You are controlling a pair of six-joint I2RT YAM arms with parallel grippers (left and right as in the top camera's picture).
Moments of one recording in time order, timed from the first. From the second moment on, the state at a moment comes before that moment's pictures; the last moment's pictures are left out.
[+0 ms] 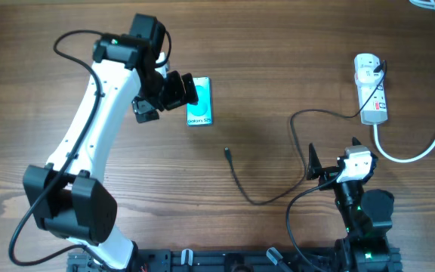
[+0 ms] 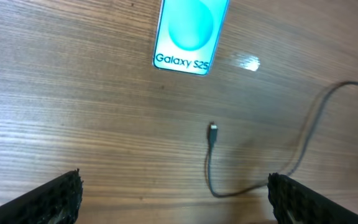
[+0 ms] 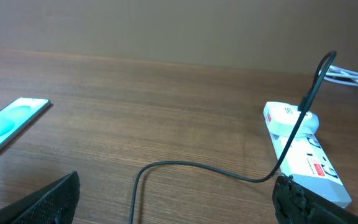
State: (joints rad) left arm -0.24 1.80 1.66 -1.31 0.24 -0.50; right arm 0.05 0.19 0.01 0.00 -0.07 -0.06
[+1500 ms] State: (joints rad) left arm -0.44 2.10 1.54 -0.75 -0.09 -0.53; right arm 0.05 0.19 0.01 0.00 -0.07 -0.06
